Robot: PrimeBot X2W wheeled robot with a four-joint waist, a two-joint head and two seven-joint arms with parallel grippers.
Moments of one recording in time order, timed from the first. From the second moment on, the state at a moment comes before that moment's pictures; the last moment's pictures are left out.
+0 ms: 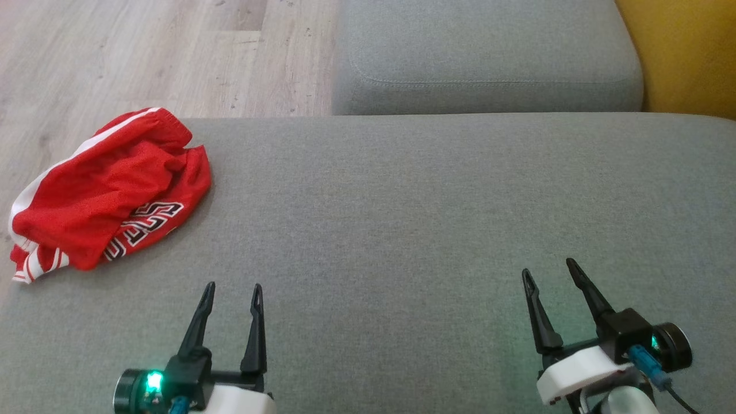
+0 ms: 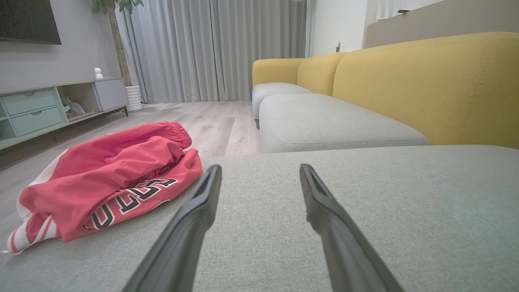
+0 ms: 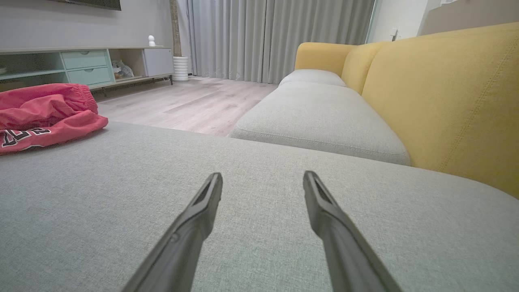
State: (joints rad) left arm 0.05 0.04 -0.17 0.23 -0.06 0.01 -0.25; right arm 0.01 -0.04 0.07 0.32 -0.06 0.13 -0.25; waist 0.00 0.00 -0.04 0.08
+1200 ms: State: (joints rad) left arm 0.05 0.05 -0.15 0.24 -0.04 0.02 -0.25; right arm 0.01 -0.04 0.10 0.32 -0.04 0.13 -0.25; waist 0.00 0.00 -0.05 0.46
